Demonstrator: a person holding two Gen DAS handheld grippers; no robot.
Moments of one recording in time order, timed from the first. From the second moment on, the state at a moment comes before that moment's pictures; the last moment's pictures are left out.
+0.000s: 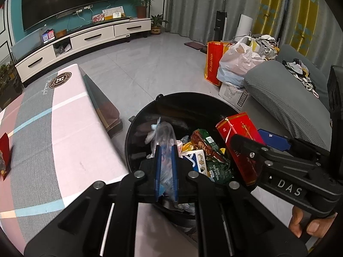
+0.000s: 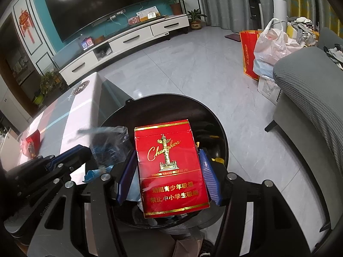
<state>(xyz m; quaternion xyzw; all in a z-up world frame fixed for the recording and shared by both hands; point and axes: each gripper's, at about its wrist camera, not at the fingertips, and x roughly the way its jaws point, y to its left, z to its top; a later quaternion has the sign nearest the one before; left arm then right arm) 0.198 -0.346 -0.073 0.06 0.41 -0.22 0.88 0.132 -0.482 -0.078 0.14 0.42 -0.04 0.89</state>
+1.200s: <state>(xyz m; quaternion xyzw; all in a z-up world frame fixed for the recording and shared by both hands) 0.153 -0.205 -0.057 0.01 0.40 -0.15 0.90 0.136 -0.398 -0.052 0.13 0.39 0.01 0.91</state>
